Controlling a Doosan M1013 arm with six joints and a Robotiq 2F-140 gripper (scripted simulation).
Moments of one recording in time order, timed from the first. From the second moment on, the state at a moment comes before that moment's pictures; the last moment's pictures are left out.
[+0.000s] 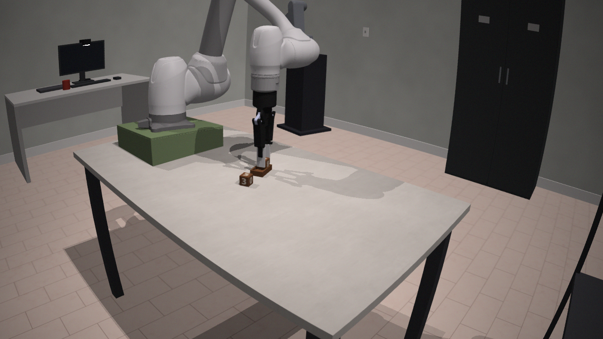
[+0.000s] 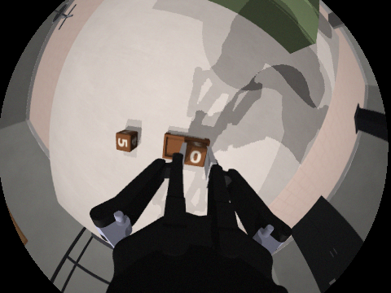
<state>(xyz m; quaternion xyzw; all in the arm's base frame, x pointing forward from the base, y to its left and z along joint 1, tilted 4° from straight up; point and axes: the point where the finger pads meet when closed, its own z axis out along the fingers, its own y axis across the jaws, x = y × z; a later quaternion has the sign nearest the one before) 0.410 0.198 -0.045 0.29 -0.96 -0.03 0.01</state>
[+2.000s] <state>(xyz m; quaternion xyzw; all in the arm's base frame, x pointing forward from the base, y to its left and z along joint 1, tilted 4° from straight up) 0.367 0.260 0.052 0.29 -0.96 -0.03 0.01</state>
